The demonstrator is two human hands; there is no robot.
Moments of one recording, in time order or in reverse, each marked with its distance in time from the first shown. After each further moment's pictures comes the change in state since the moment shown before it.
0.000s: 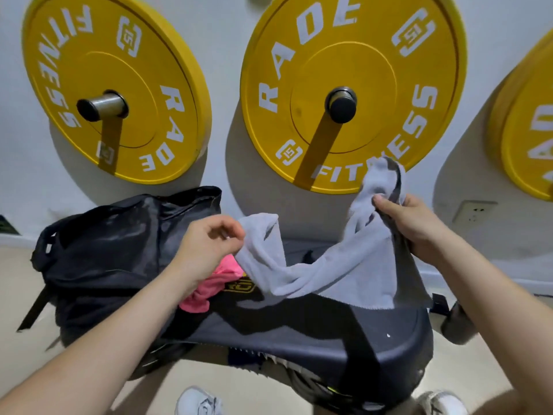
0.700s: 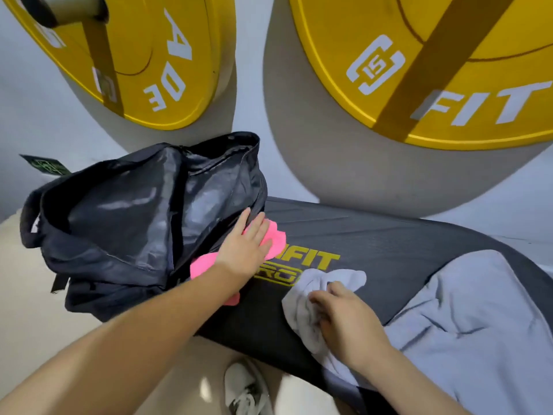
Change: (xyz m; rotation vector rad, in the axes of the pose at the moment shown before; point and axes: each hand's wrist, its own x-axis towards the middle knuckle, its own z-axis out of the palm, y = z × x) left_hand 0.080 -0.219 0.021 1.991 -0.778 0.120; right_hand 0.032 0.232 0.196 -0.995 -0.435 -0.426
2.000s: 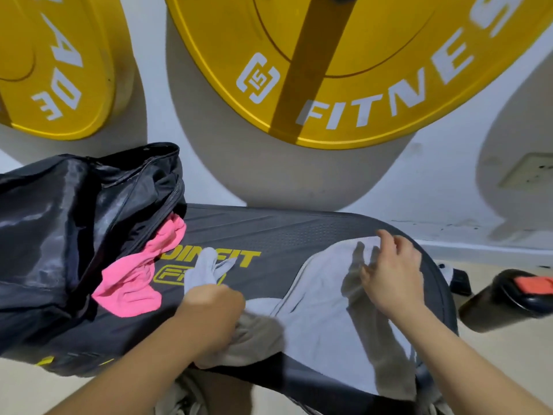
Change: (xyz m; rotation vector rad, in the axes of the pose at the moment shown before) left_hand -0.058 0.073 -0.116 -0.595 -0.154 0.067; right_hand -0.062 0.130 -0.104 0.044 0.279 0.735
